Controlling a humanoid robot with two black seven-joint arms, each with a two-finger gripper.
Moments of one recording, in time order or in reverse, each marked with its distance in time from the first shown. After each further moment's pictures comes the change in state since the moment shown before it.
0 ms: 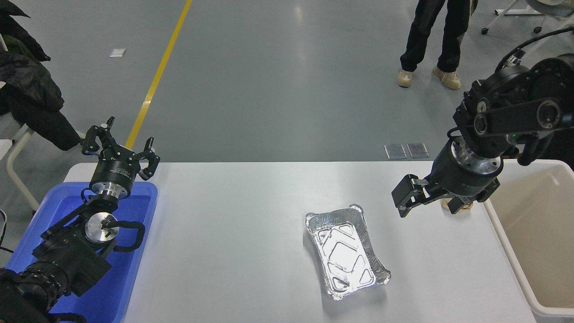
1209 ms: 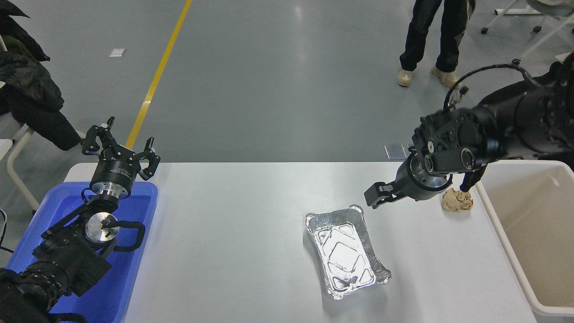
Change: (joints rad) left arm 0.000 0.000 0.000 0.000 0.000 0.000 0.000; right arm -0.354 0.158 0.031 -0.264 -0.011 -0.333 0.001
